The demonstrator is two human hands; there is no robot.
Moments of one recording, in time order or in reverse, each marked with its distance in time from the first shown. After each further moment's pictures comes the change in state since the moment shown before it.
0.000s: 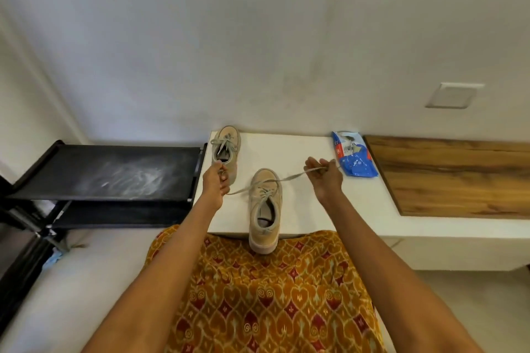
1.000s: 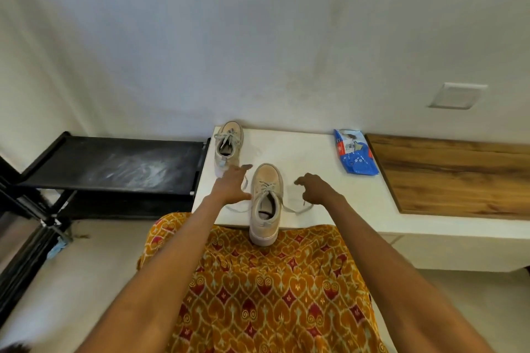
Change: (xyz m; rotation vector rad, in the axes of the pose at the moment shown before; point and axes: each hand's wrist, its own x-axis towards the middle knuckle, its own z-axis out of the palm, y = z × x) left_hand -0.007 -0.017 0.001 1.665 -0.287 0.409; right_hand 0.009 0.014 -0.018 -2.107 -0.560 -0.212
